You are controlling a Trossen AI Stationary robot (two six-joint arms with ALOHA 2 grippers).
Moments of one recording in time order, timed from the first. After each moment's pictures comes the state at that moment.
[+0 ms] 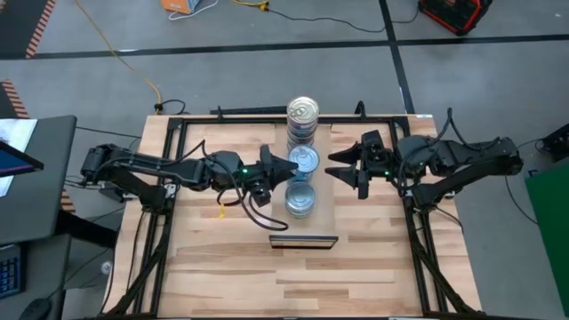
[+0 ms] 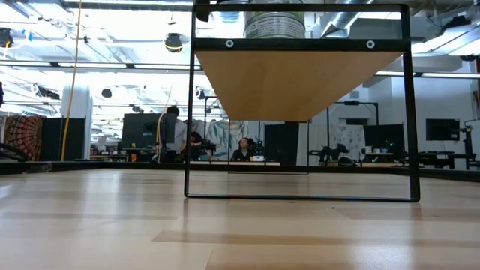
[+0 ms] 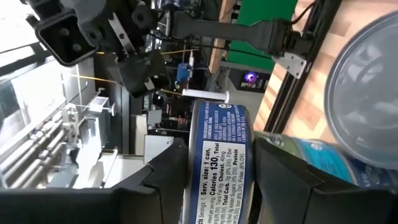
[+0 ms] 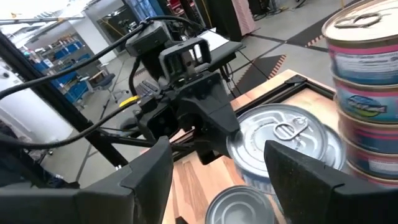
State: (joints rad) left arm -0.08 1.39 1.13 0.26 -0.29 1.41; right arm 0.22 1.07 1.26 -0.36 0.35 0.53
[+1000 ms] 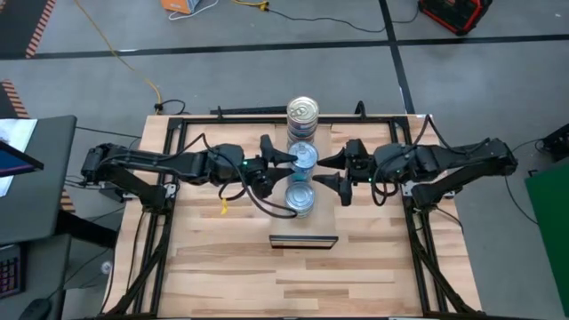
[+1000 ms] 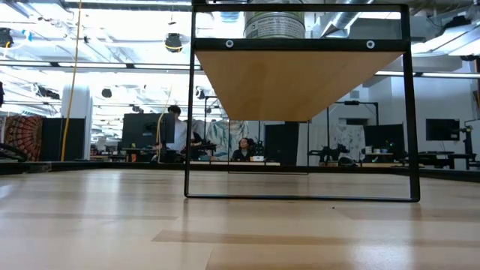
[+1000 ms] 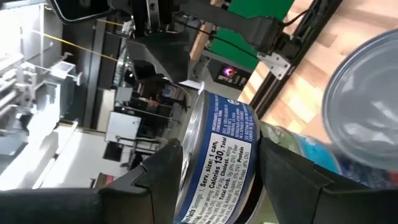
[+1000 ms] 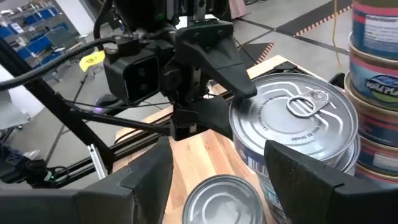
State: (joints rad) left arm -0.05 1.39 1.23 0.07 -0.29 1.18; right arm 0.21 1.17 1.25 -0.36 0.35 0.47
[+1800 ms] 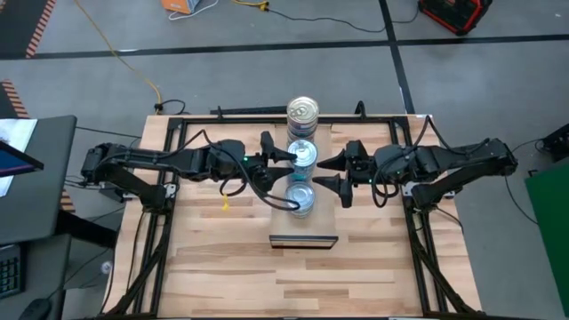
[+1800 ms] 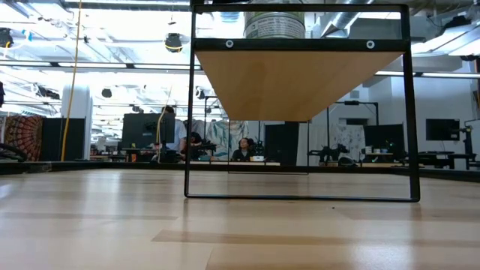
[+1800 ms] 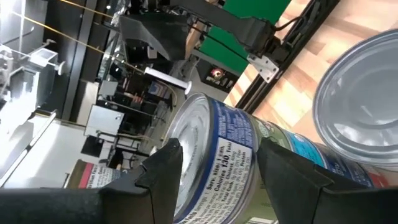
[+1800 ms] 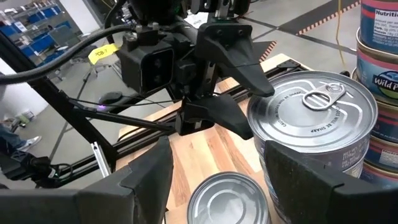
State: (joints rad) left arm -0.02 1.39 1.23 0.02 -0.23 1.08; right arm 0.21 1.17 1.25 -0.36 0.35 0.47
